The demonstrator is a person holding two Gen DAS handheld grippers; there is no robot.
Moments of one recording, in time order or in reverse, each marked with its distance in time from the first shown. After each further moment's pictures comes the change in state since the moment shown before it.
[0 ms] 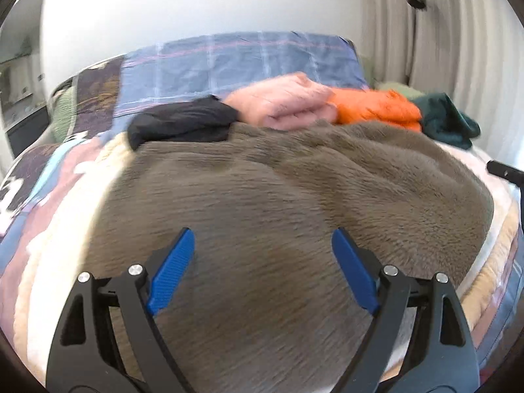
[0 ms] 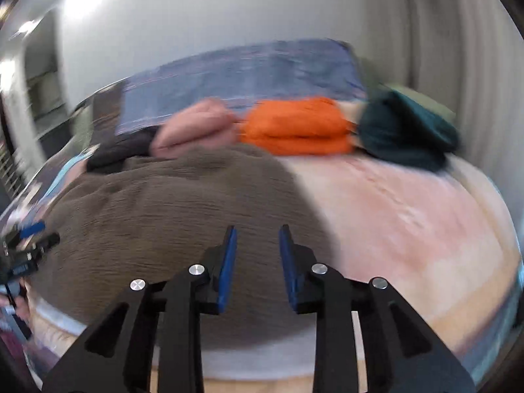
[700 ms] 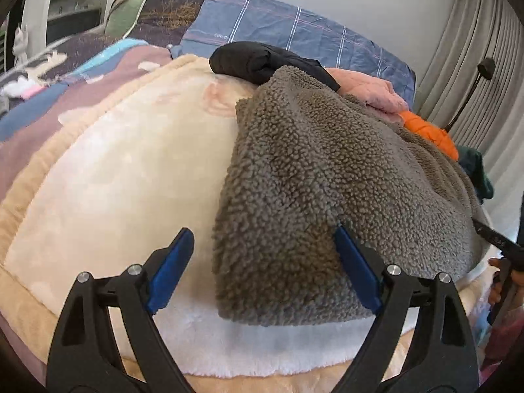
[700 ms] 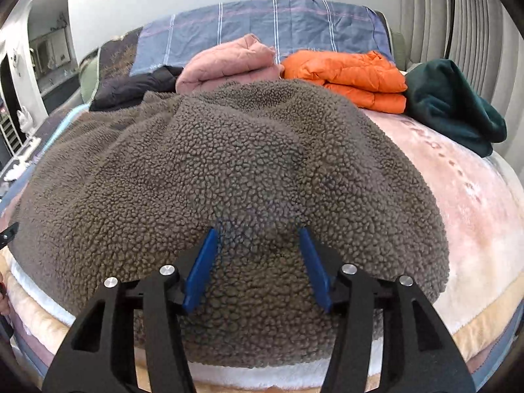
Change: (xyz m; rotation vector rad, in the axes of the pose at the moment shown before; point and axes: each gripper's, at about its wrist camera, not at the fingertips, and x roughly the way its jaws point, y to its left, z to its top) left arm -0.022 0.139 -0.086 -0.384 0.121 -0.039; right arm 0.064 0.046 -0.025 -0.054 0.207 -0.026
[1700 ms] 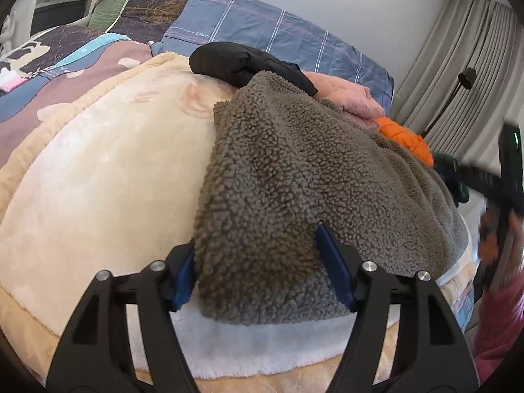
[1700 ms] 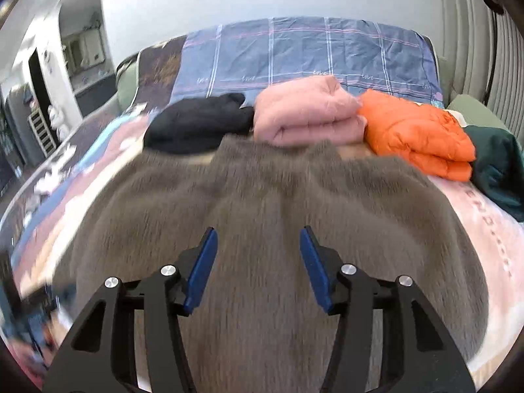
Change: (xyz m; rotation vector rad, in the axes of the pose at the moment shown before) left arm 0.004 0.001 0.004 0.004 -0.002 -0.106; right arm 0.011 0.093 0.094 -0.041 -0.047 0.166
